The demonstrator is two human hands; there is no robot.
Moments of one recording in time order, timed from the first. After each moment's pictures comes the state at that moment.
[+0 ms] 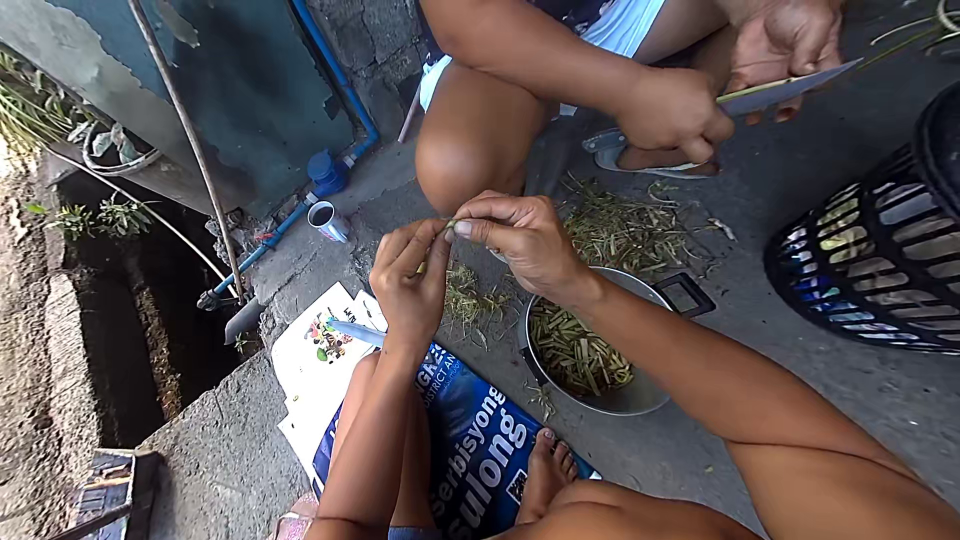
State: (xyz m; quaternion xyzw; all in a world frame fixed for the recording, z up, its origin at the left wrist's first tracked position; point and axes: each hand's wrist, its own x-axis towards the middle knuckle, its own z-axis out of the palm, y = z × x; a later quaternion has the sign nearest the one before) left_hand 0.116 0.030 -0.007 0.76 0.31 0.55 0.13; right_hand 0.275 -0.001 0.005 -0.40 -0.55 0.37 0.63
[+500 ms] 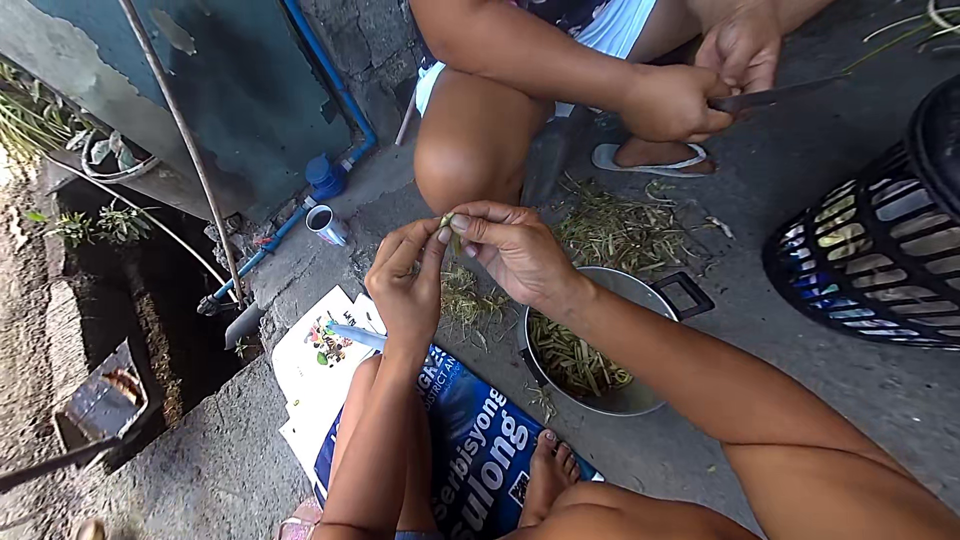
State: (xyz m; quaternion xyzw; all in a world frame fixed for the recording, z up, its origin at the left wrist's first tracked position) left_hand 0.120 0.027 -0.002 0.73 0.33 0.57 0.19; right_hand 0.260 -0.006 0.013 -0.35 -0.35 0.55 0.67
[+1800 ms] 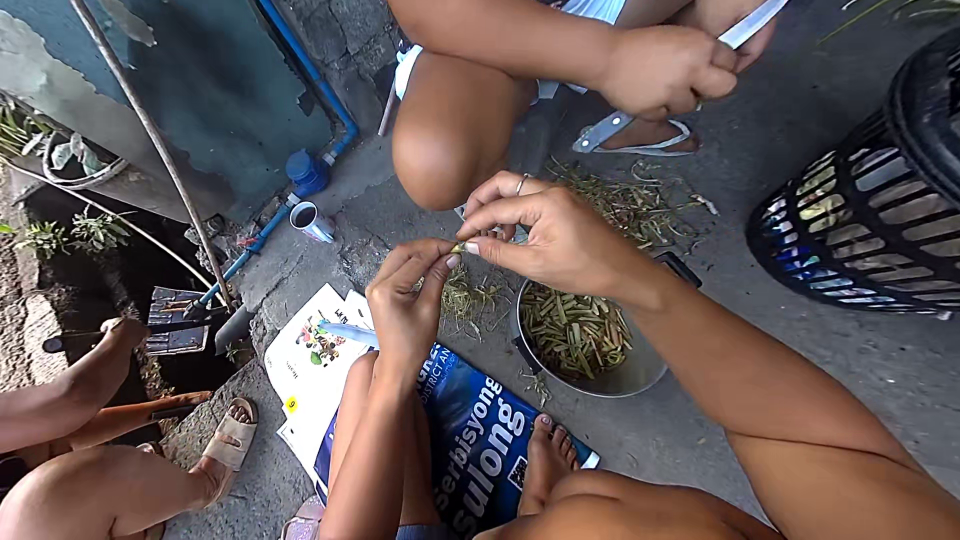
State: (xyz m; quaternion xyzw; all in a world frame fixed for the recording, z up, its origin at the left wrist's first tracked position) left_hand 0.110 0.010 -0.009 0.77 0.29 0.50 0.27; right_hand 0.308 -0.026 0.029 -0.49 -0.72 0.19 0.46
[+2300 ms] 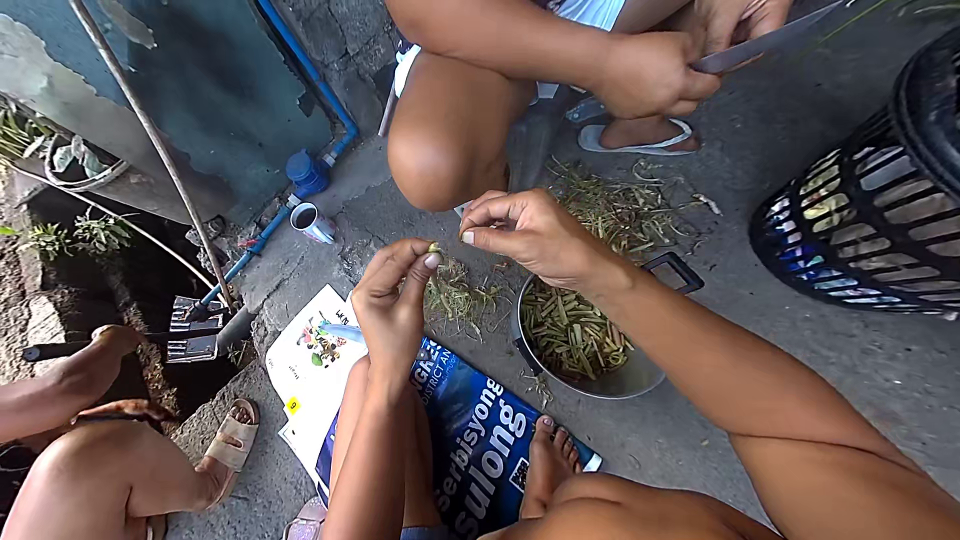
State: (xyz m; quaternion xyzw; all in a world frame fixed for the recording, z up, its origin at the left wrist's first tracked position) left_hand 0.104 0.012 -0.008 0.71 0.29 0.54 0.34; right_hand 0.305 -0.009 0.004 -0.48 -0.58 0.38 0.53
